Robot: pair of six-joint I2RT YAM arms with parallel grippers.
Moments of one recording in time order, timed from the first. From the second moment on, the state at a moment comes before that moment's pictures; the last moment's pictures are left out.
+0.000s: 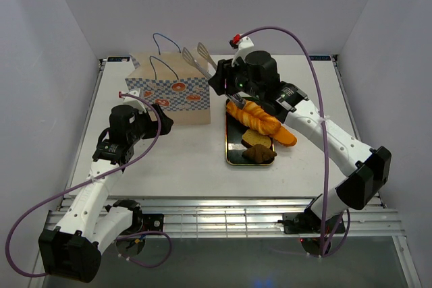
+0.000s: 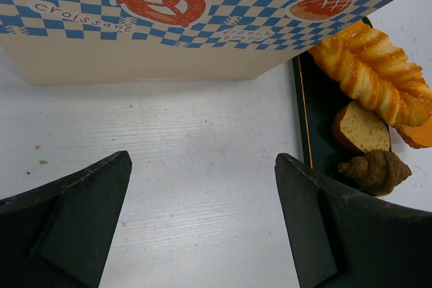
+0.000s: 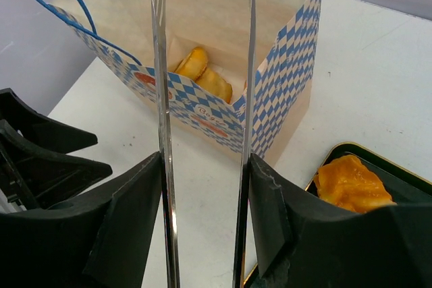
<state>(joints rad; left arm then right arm) -0.19 0.91 0.74 -0.30 0.14 -0.38 0.75 1.51 1.54 -0.29 -0.02 0.28</state>
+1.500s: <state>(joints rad) -0.19 0.93 0.74 -0.30 0.14 -0.38 0.75 0.81 0.93 -0.41 0.22 0.28</state>
